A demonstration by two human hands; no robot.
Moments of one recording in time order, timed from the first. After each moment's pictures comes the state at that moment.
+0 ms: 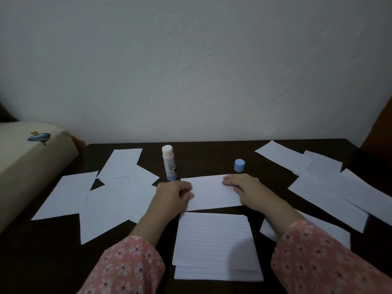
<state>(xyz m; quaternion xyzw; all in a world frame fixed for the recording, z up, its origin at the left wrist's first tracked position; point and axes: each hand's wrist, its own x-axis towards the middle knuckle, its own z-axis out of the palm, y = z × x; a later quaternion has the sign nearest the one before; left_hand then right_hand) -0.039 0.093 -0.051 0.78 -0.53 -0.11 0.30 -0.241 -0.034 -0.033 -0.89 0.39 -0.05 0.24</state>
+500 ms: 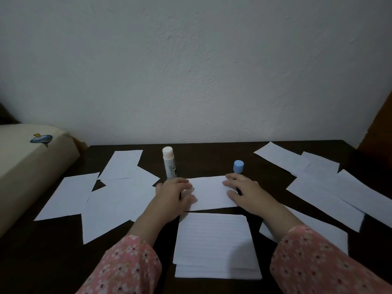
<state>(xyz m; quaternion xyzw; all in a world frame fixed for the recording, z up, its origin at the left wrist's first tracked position) -0.038 0.099 -0.041 0.78 -0.58 -0.08 0.20 -0.244 -0.022 -0.029 -0.89 0.39 -0.04 0.24</state>
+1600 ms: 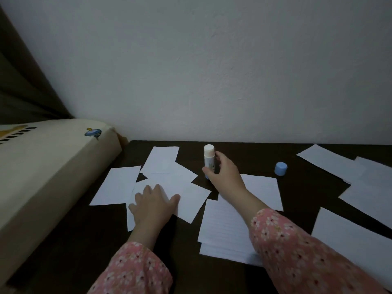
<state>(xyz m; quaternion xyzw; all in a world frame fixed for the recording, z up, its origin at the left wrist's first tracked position) 0.030 0.172 -0.037 0.96 -0.28 -0.07 0.08 -0.088 0.028 -0.020 -0.77 0.40 -0.28 0.42</state>
